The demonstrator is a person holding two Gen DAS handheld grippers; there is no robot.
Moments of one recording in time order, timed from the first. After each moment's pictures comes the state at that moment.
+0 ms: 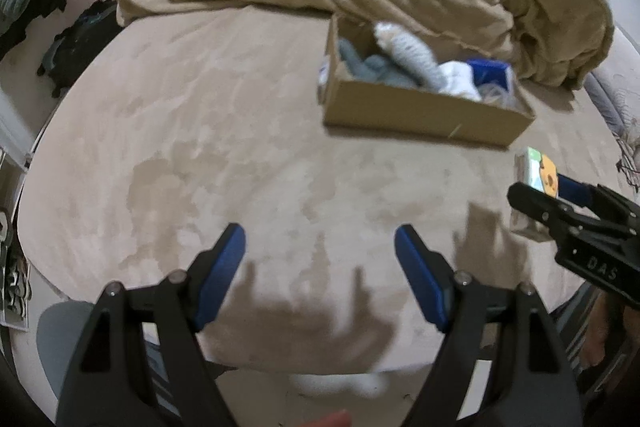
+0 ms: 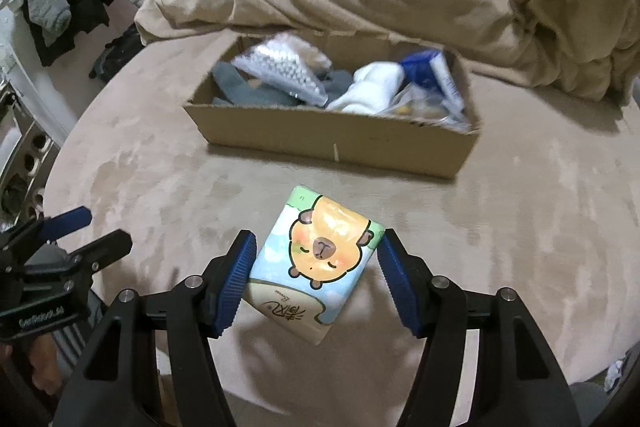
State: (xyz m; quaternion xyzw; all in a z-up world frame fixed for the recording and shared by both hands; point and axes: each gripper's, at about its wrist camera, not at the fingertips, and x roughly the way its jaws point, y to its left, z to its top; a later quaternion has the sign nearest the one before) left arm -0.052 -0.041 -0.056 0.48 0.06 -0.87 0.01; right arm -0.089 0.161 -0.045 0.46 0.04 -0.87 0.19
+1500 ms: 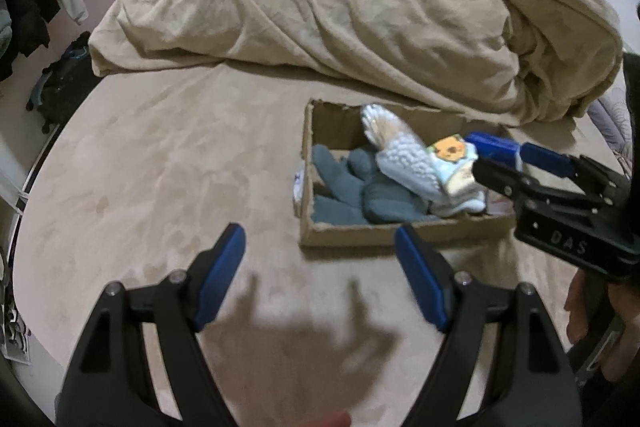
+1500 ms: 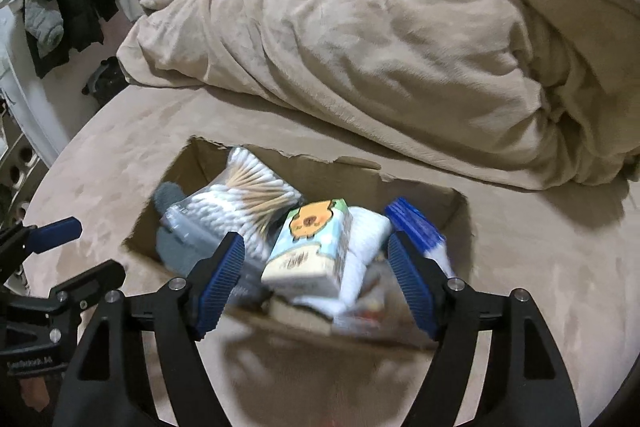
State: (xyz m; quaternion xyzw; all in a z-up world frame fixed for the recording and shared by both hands) left arm -0.144 -0.031 -0.032 0.44 0.05 -0.90 0.00; right arm -0.202 0.137 -0.025 0.40 0.07 -0.89 0.19
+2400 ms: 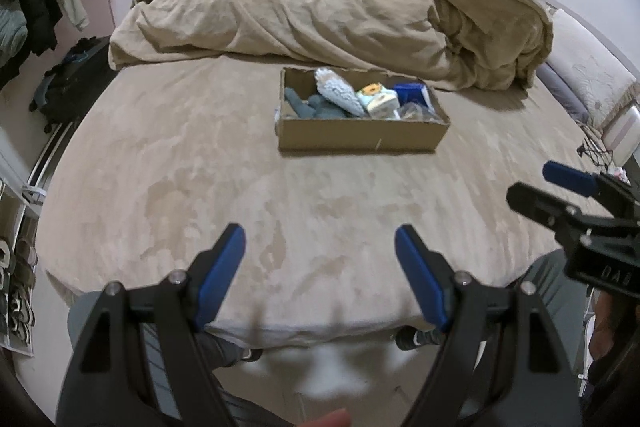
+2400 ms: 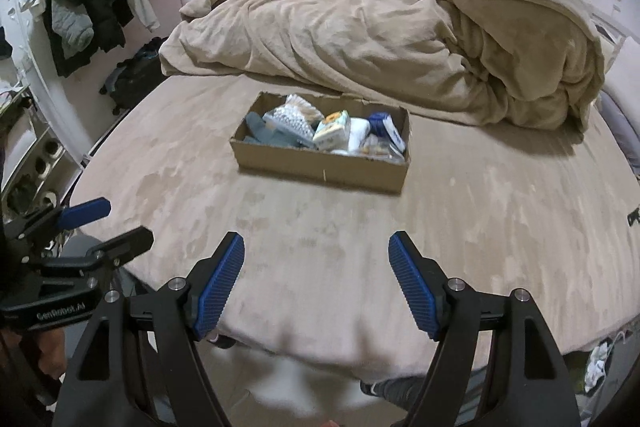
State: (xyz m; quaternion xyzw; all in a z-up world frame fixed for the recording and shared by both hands) left arm 0.020 -0.008 0.021 0.44 0.04 -0.90 -0.03; right arm -0.007 0.187 0.045 0.42 0.05 -0.89 0.18
